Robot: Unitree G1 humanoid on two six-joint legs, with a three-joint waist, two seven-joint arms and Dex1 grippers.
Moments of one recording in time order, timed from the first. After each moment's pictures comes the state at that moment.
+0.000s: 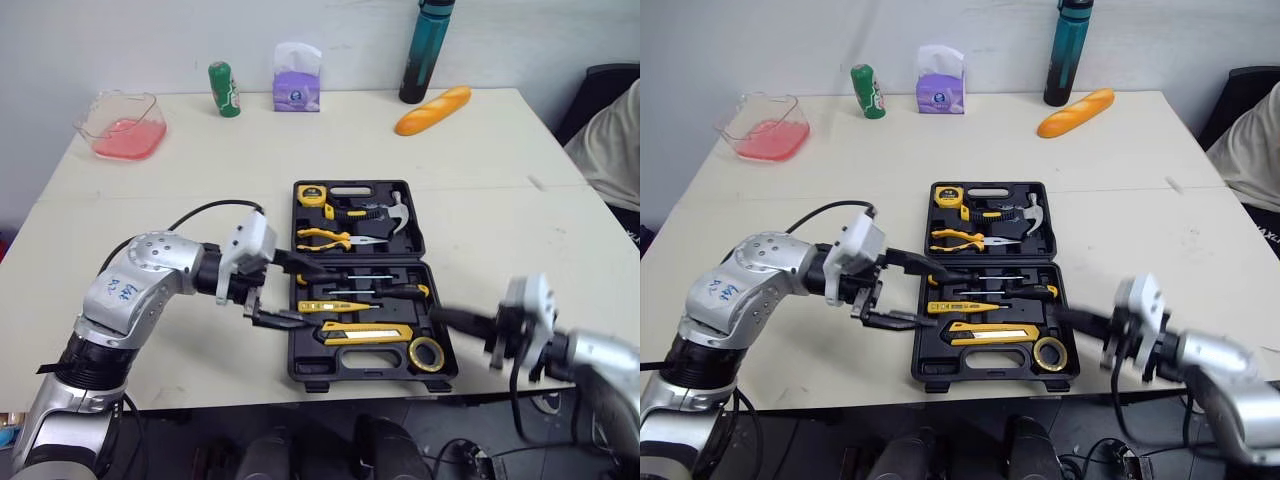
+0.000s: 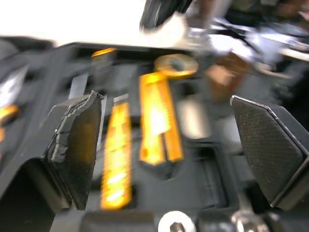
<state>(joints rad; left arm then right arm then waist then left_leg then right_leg) -0.55 0.72 -0.08 -0.15 -0.53 0.61 -1.12 -0.07 -0.81 -0.28 -0.21 0.60 0.33 0.95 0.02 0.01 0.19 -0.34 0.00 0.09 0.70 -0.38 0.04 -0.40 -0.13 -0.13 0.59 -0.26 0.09</state>
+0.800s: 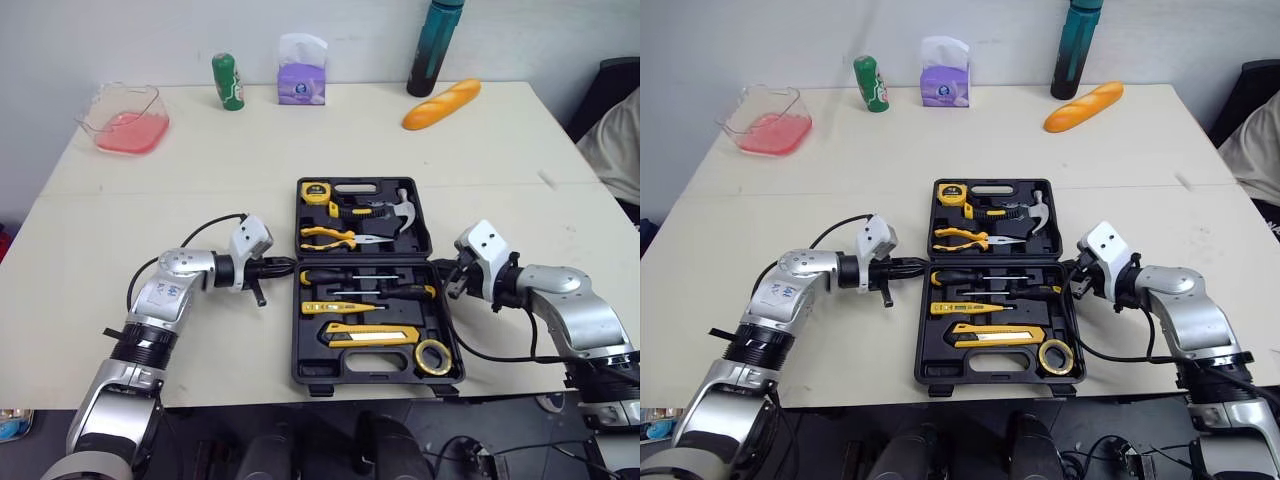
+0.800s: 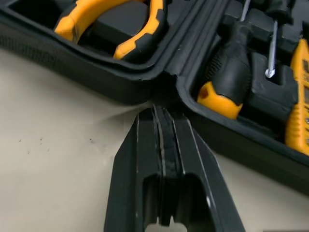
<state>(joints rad) -0.61 0.51 -0.14 0.25 -0.22 0.41 -0.95 -0.43 -0.73 0.04 0.08 0.25 0.50 0.84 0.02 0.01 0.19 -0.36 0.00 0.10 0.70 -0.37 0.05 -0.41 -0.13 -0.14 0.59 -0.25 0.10</state>
